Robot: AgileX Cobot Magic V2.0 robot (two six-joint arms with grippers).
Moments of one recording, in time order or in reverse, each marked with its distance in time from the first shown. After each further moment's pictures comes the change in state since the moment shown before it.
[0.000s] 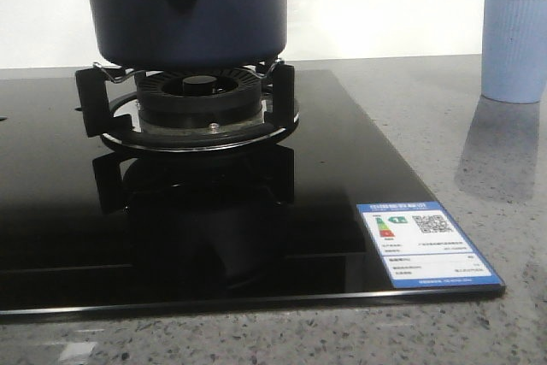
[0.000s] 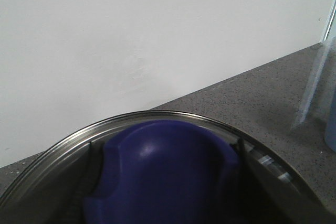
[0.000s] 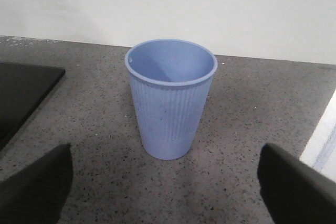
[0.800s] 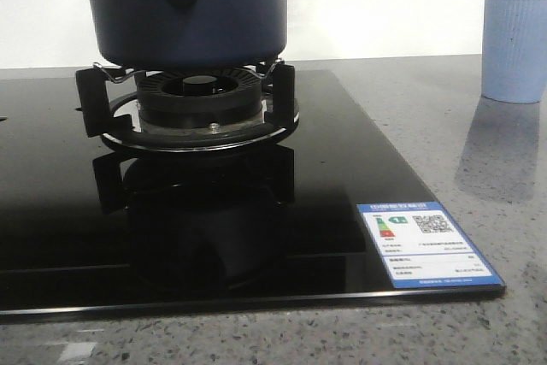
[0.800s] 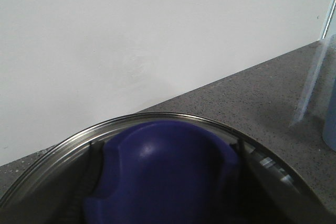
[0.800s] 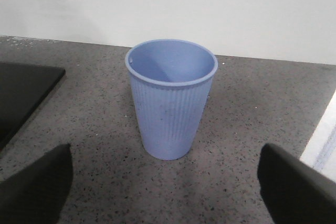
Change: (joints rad) left arm 0.000 -0.002 0.000 0.000 0.012 0.000; right arm 0.000 0.000 0.000 0.000 0.000 0.002
